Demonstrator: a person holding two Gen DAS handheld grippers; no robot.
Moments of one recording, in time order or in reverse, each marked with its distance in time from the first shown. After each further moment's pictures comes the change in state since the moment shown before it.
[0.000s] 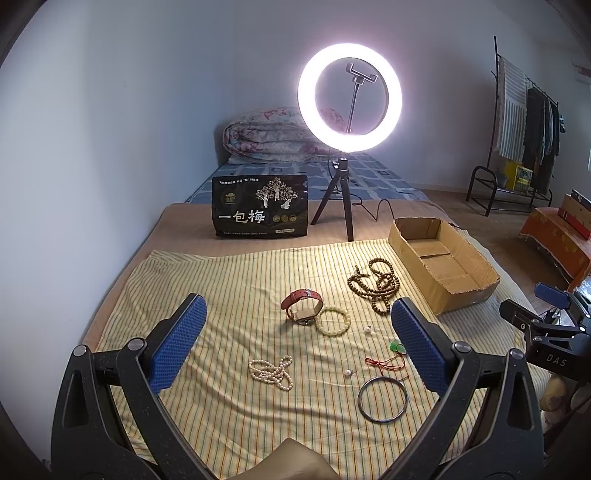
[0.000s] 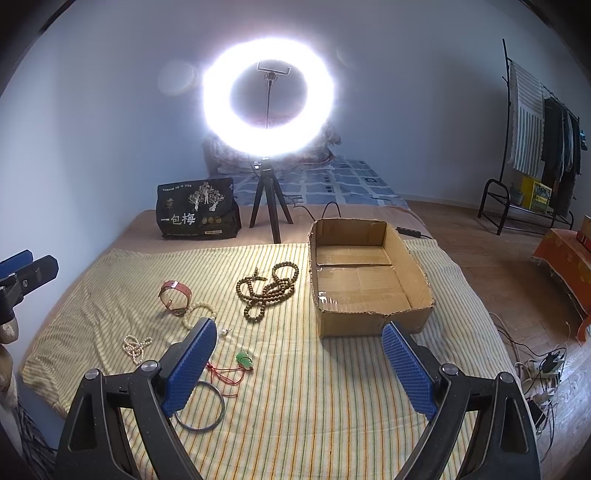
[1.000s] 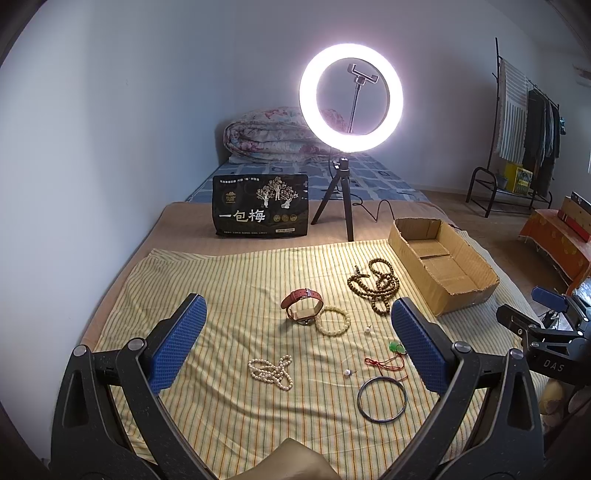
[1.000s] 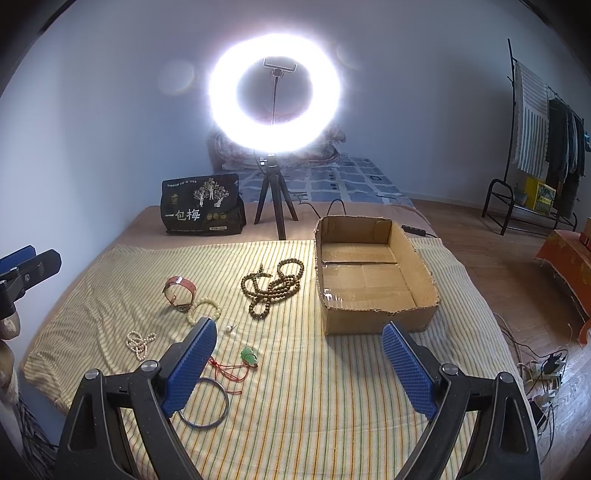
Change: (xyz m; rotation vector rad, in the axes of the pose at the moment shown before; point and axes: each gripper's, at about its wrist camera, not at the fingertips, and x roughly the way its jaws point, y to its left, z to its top) left arm 0.000 -0.002 0.000 0.002 0.001 -0.001; right arm 0.002 0.005 -0.001 -0.011 0.012 0.012
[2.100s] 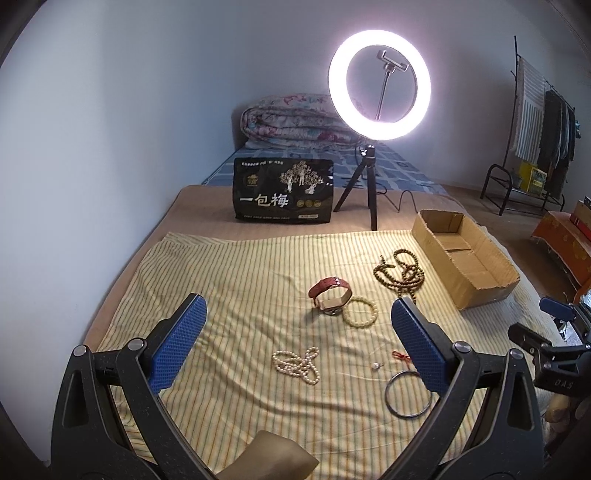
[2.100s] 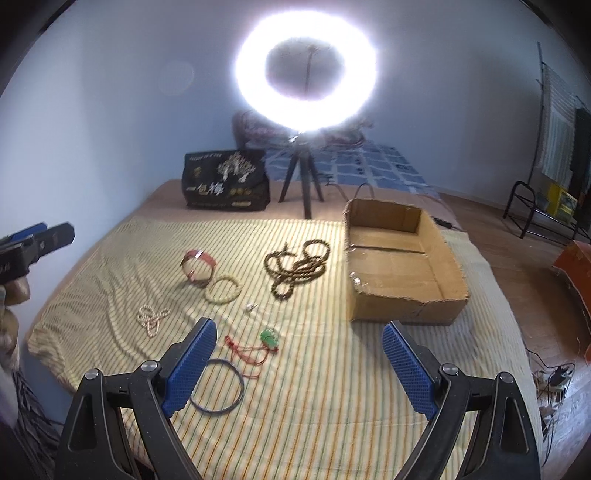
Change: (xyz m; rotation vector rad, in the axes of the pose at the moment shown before) left arm 0.020 0.035 -0.012 -0.045 0.050 0.046; right arm 0.019 0.020 -0.007 -0.080 0.080 0.078
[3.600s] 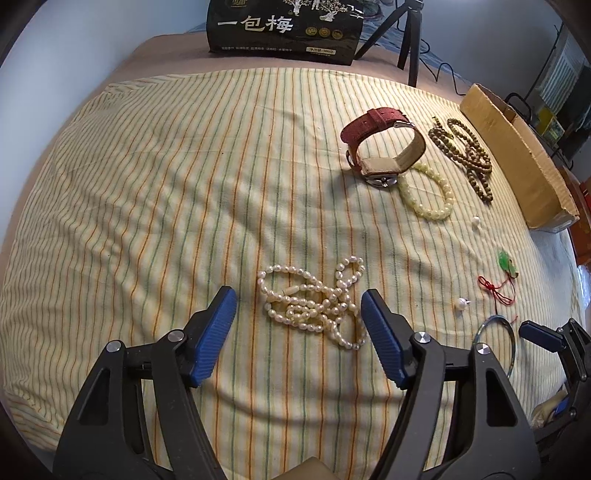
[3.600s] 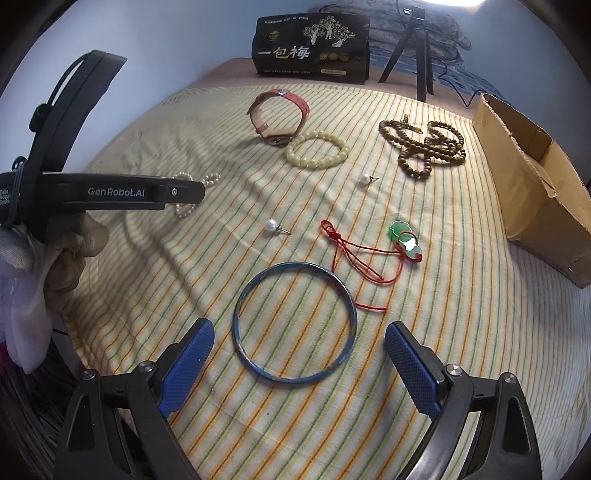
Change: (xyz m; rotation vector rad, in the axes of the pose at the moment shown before) left arm 0.176 0.015 -0.083 -0.055 0.501 -0.068; right arm 0.120 0.075 -0.069 -0.154 0.375 0.222
